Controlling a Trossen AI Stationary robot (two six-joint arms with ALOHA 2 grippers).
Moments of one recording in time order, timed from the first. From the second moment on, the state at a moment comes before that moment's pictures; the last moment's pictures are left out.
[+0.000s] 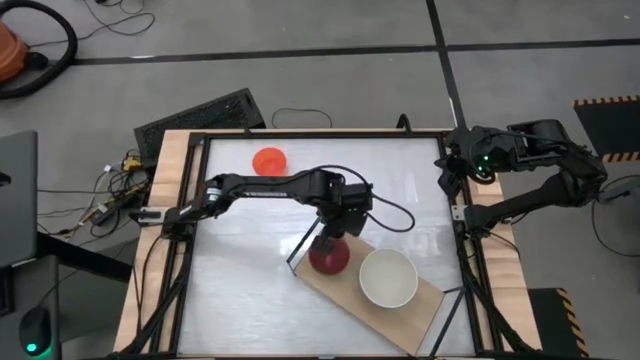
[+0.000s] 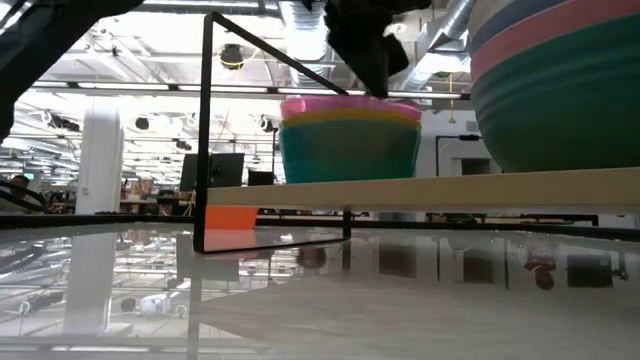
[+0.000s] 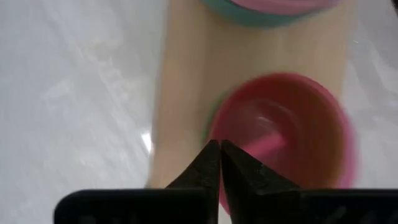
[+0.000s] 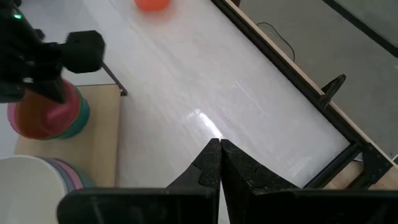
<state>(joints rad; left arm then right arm) -0.01 2.27 2.34 -1.28 0.20 0.43 -0.03 1.07 1.66 -1.57 0.37 0.52</state>
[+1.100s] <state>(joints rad) 0.51 1.90 2.17 -1.55 -0.05 0.24 -0.03 1.07 1.66 -1.57 0.40 0.52</state>
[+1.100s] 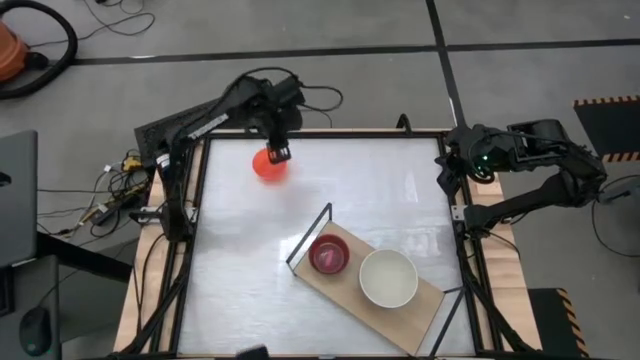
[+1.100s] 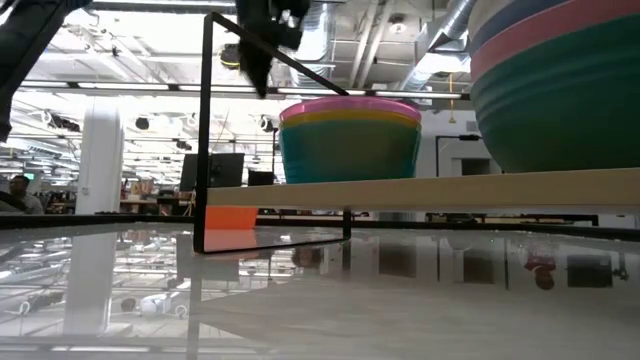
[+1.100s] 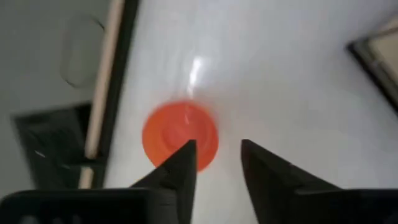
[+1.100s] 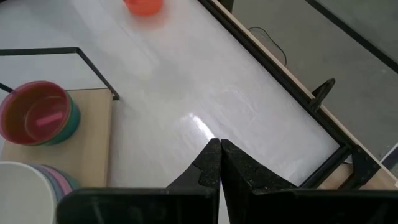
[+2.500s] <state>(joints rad) 0.89 1.90 1.29 -0.78 0.06 0.22 -0.21 1.07 1.66 -1.57 0.42 0.57</state>
